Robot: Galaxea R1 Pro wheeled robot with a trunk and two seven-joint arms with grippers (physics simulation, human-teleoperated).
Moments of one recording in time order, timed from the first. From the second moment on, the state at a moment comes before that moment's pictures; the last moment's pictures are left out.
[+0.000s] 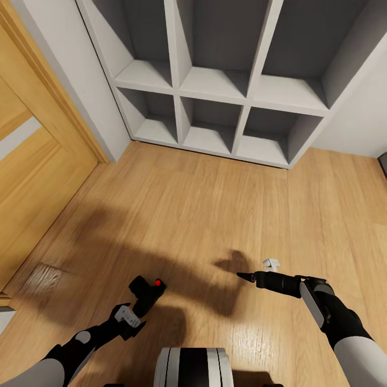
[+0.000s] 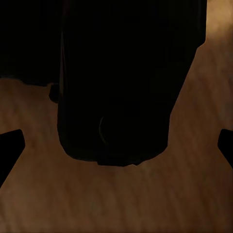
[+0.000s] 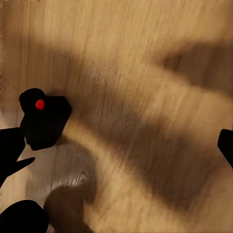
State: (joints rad) left arm -0.63 0.16 -0.09 -0.21 -0.29 -0.42 -0.46; right arm -0.61 -0.22 -0.02 -0.88 -0.24 0.61 0.85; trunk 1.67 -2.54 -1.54
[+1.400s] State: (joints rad) left arm -0.63 0.16 -0.09 -0.21 -0.30 -0.42 -0.46; right arm -0.61 -0.22 -0.02 -0.88 -0.24 0.61 0.85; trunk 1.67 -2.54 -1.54
